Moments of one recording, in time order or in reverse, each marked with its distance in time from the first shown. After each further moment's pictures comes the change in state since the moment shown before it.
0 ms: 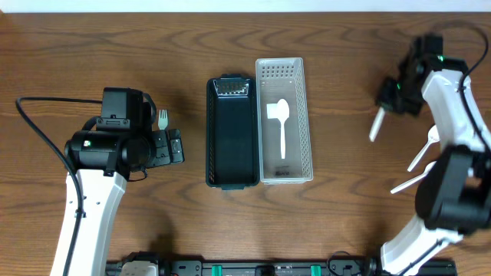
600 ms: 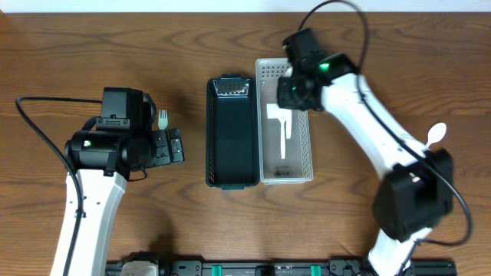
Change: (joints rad) left arm 0.000 0.000 0.000 0.004 0.000 0.000; right arm 0.533 0.092 0.069 0.034 0.056 0.208
